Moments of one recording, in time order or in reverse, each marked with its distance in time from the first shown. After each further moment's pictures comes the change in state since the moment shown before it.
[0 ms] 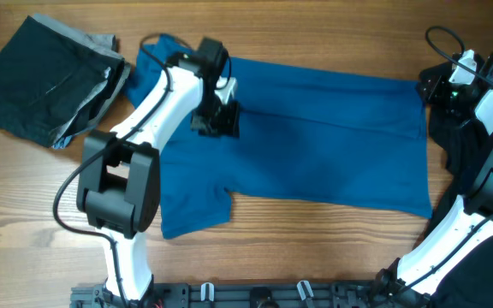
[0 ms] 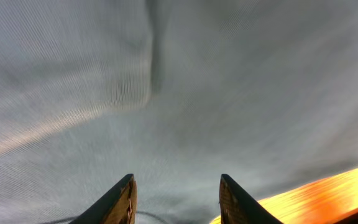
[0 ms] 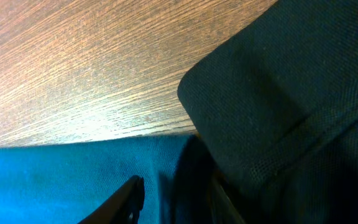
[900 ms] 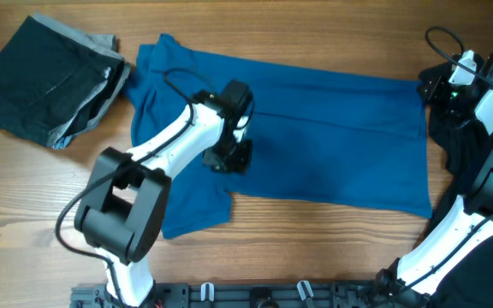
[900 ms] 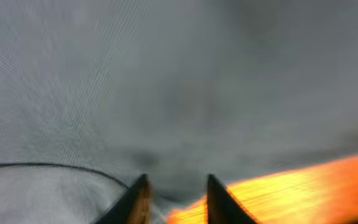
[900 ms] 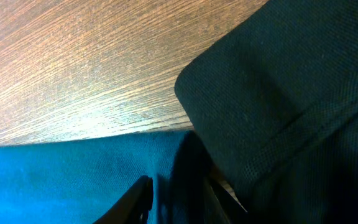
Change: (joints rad) left arm -0.155 -0.121 -0.306 0.104 -0.063 -0.150; right arm 0.000 0.000 0.000 -0.013 0.007 0.000
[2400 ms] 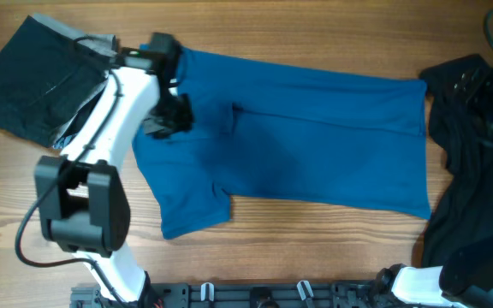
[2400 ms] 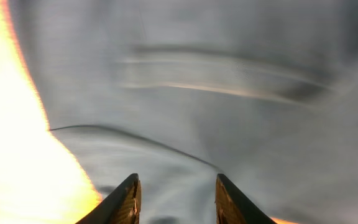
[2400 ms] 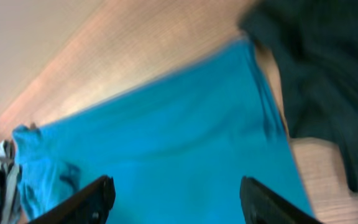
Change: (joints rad) left arm 0.361 -0.039 0.247 -0.248 -0.195 -0.103; right arm -0.049 -0.596 0.011 -0.667 0.016 0.158
